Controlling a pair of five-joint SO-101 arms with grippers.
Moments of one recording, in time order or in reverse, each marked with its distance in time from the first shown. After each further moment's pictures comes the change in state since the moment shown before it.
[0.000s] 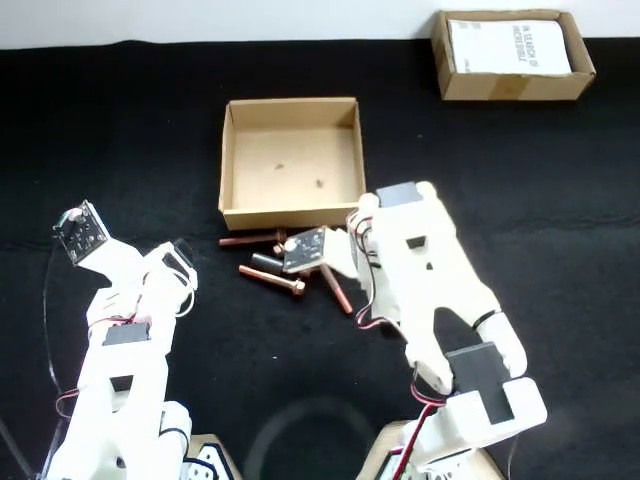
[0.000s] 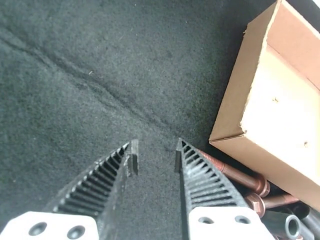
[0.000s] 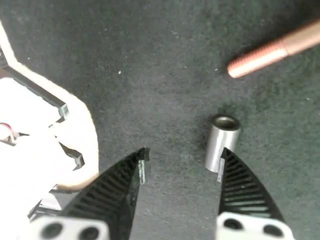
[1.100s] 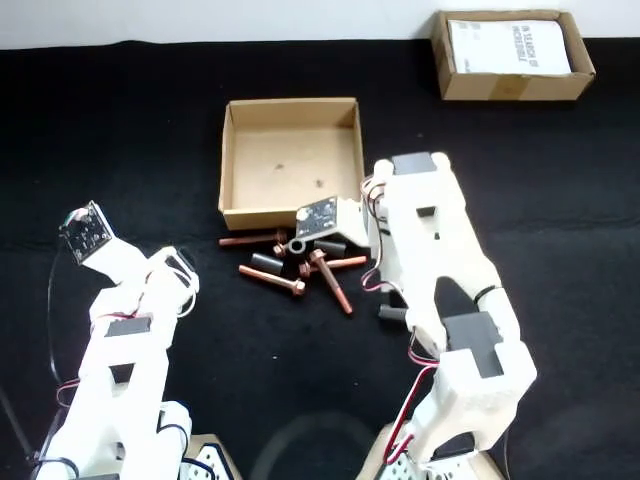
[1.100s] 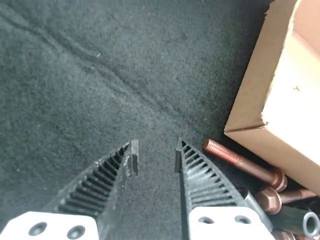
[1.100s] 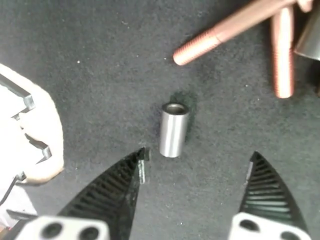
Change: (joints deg) left arm 0.0 6.2 -1.4 -0.1 0.0; right arm 4.4 10.7 -13.6 1.1 4.7
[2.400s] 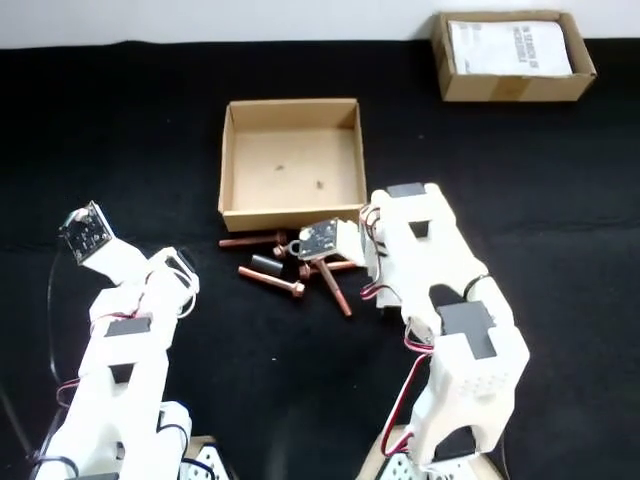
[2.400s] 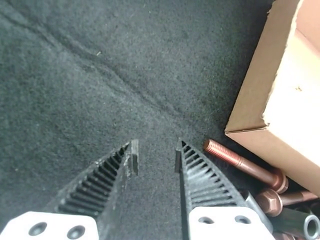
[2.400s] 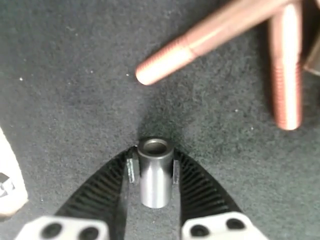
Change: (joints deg) left arm 0.0 0.4 0.0 0.0 0.0; right arm 0.2 7.8 10.0 -14.9 -1.8
